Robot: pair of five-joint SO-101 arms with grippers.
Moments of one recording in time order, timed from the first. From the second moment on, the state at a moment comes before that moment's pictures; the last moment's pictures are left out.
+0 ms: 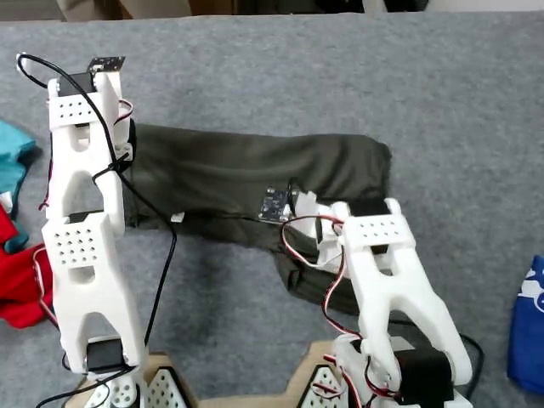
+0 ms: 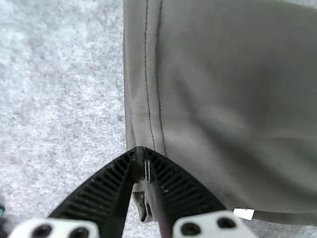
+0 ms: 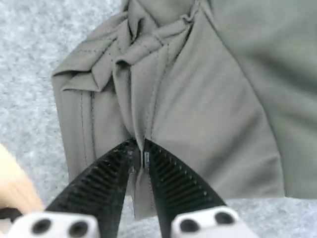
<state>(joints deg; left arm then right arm) -12.9 46.7 -50.5 97.6 -15.5 -9.0 -22.1 52.3 63.1 55.8</state>
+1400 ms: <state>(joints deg) -12.9 46.7 -50.5 97.6 -15.5 -13.5 -31.4 58.8 74.9 55.8</state>
